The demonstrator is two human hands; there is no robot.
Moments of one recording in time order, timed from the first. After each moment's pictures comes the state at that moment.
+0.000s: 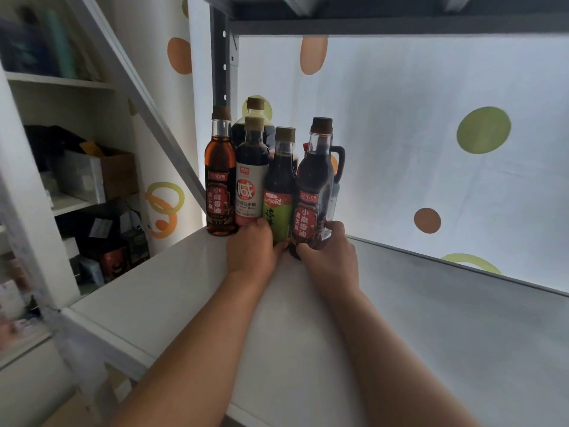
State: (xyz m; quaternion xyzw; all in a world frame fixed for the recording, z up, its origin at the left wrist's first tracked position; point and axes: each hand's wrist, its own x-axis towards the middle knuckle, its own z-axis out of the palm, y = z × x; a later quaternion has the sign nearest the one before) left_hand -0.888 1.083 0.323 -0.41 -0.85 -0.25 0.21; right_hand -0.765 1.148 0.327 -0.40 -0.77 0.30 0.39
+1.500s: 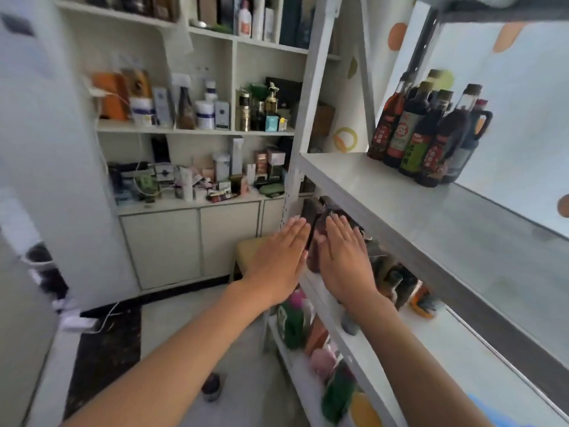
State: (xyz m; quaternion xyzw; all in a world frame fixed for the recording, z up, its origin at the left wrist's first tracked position) left_hand -0.585 0.748 0.249 -0.28 -0.94 -0.16 0.11; right_hand -0.551 0.885 0.272 -0.03 -0.97 0.15 0.17
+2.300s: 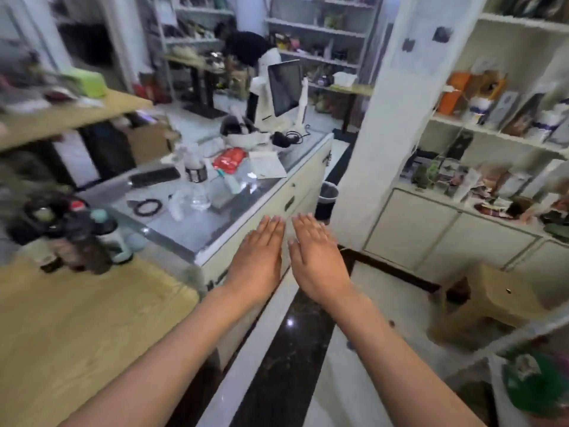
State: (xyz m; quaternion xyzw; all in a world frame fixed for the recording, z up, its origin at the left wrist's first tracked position) left_hand -0.166 0.228 0.175 0.19 -0.96 -0.13 0.16; right_hand -0.248 0.337 0.205 0.49 -0.84 0.22 0.04
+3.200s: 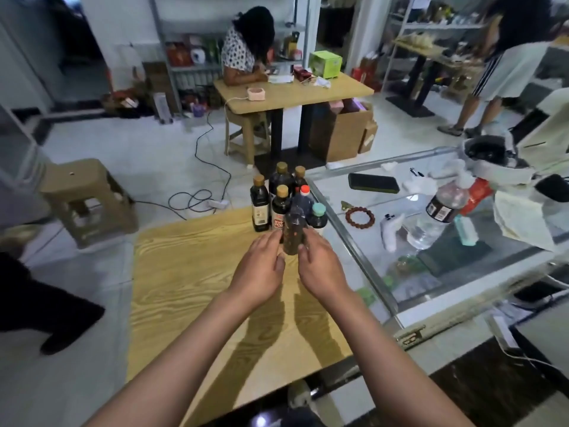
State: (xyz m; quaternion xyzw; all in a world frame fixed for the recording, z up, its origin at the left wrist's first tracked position) left_hand 0.110 -0.043 0.107 0.54 -0.79 -0.19 0.22; right_hand -0.032 -0.035 0.100 0.66 -0.68 0.26 -0.20
